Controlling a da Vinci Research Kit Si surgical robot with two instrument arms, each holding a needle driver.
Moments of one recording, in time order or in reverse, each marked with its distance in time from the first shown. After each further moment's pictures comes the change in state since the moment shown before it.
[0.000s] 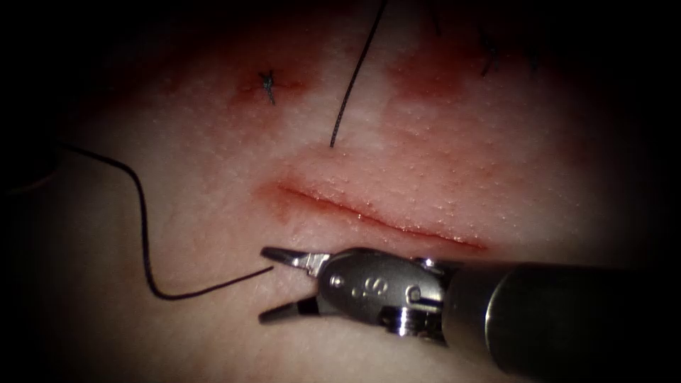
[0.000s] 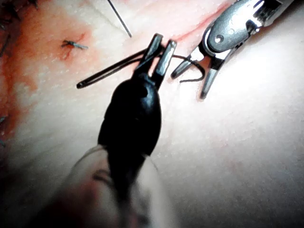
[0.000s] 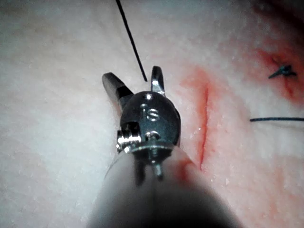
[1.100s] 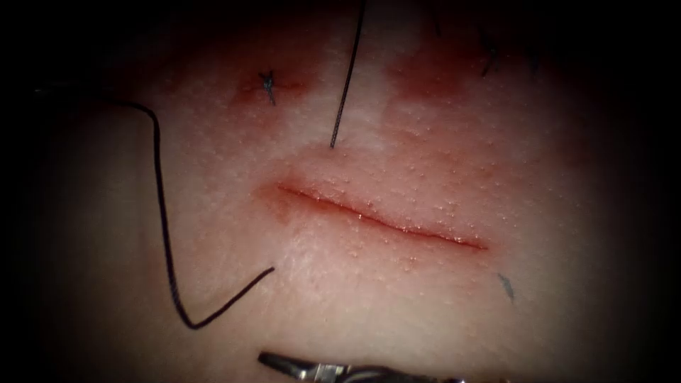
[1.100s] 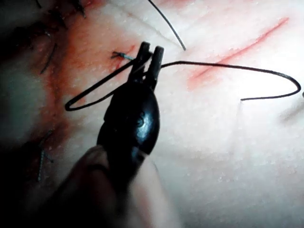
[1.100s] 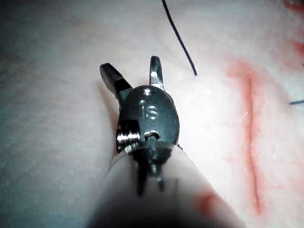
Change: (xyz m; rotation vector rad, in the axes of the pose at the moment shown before) right arm 0.004 -0.006 -0.009 0.054 0.064 0.076; left arm -0.006 -0.009 0.001 0.221 -0.141 -0.012
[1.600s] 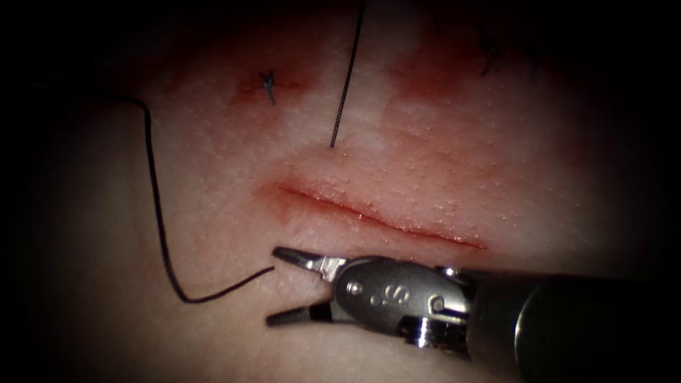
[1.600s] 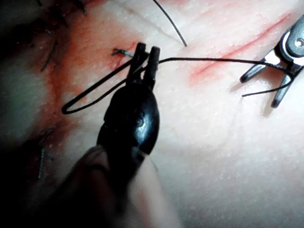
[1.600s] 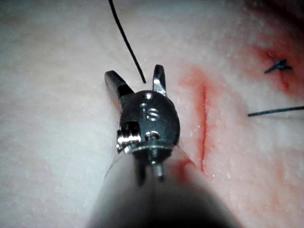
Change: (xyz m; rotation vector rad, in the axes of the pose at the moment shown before) right arm -0.003 0.007 0.006 -0.099 -0.044 -0.012; left arm -0.001 0.000 0.000 0.019 -0.006 0.008
